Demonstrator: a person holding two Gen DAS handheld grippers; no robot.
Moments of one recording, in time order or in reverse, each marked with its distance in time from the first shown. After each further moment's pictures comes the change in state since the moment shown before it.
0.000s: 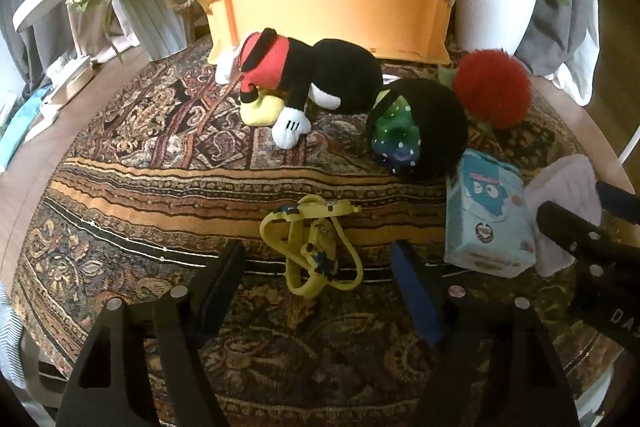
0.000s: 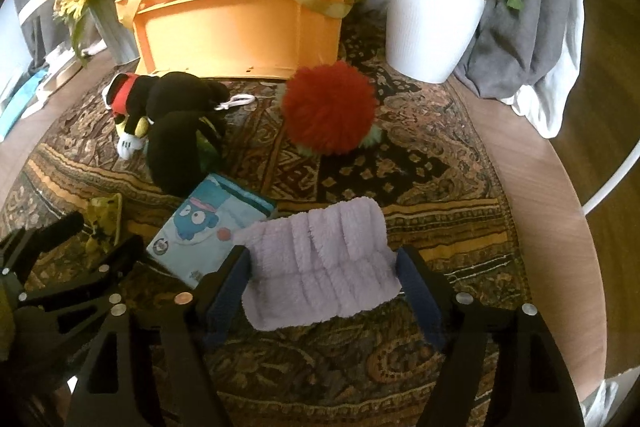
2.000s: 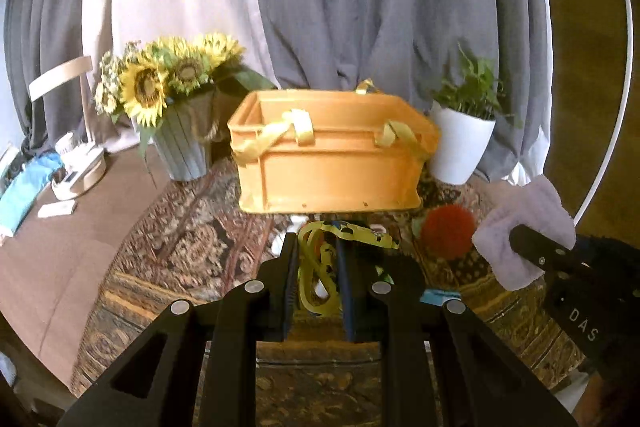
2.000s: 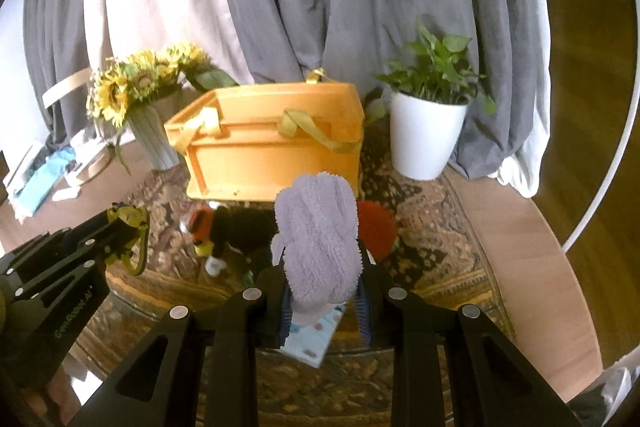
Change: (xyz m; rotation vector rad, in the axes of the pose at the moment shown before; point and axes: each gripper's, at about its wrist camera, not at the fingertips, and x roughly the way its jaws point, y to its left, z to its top) left arm -0.121 0.053 0.070 0.014 -0.321 -0.098; right arm -0.108 0.041 0.048 0.100 -0.284 0.021
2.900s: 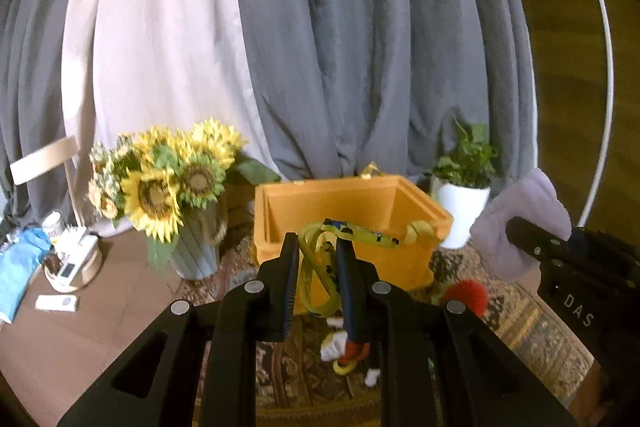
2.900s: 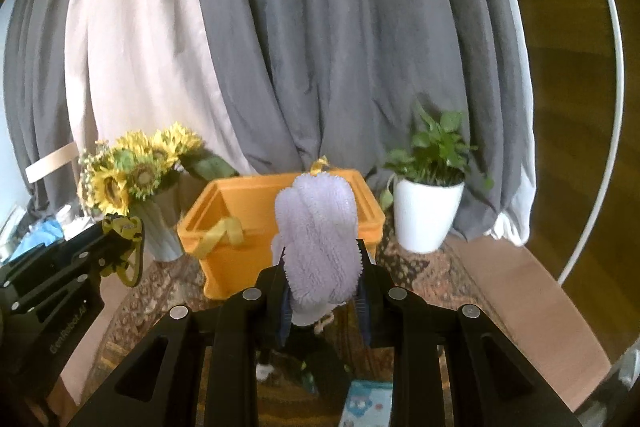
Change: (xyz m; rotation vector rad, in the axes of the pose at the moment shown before) left arm -0.010 0.057 0.080 0.086 -0.198 -0.087; right arm -0.014 0.065 0.070 0.083 -0.221 -0.112
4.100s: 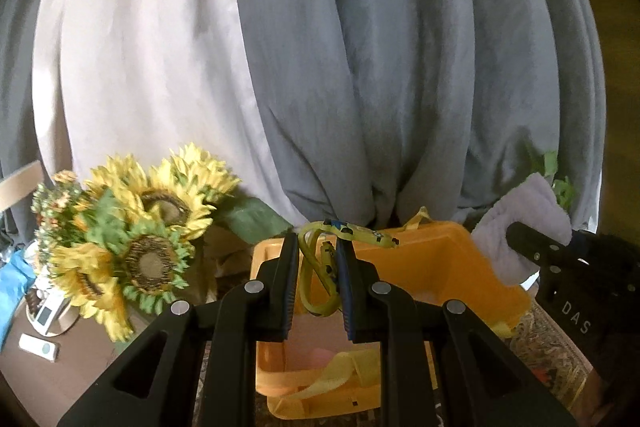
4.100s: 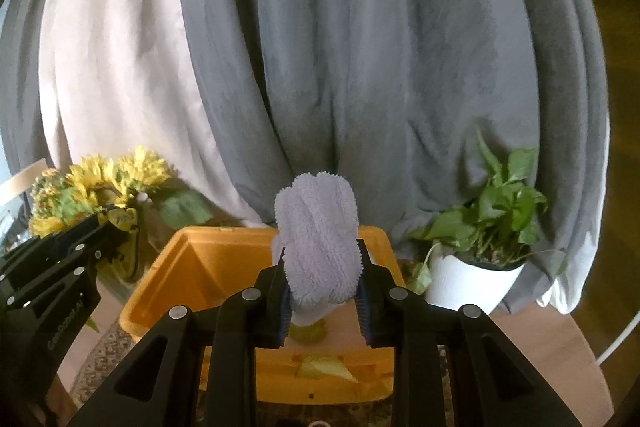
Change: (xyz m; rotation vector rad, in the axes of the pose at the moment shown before) left arm 0.154 0.008 0.058 -0.014 -0.001 0.072; right arm 0.158 -0.006 0.069 -0.044 0.008 0.067
